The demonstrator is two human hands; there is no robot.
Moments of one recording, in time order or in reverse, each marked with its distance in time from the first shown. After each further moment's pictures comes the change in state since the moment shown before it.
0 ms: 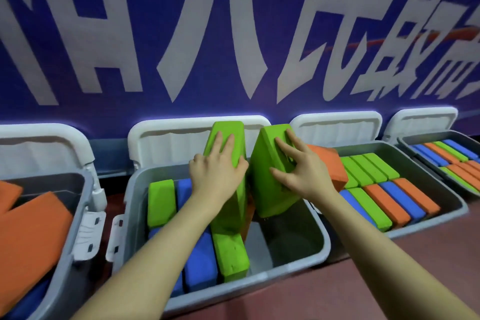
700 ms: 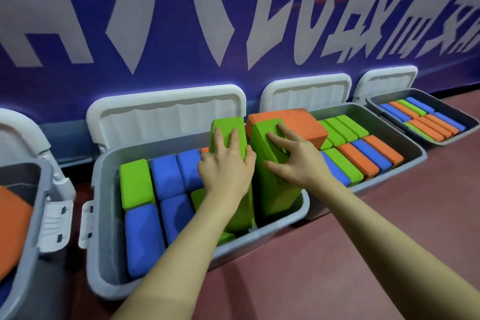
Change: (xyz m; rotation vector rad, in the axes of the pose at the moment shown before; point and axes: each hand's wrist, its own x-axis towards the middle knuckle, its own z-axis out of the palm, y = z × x) left_hand -0.047 0.048 0.046 -0.103 -0.037 0.016; right_hand -0.059 0.021 -0.003 -0.091 -0.084 0.171
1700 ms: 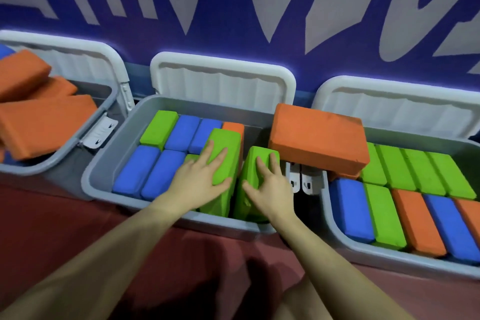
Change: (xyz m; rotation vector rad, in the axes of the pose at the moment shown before) left_hand -0.034 0.035 0.083 0.266 -0.220 -0.240; right_hand 0.024 0.124 0.081 0.167 -0.420 -0.220
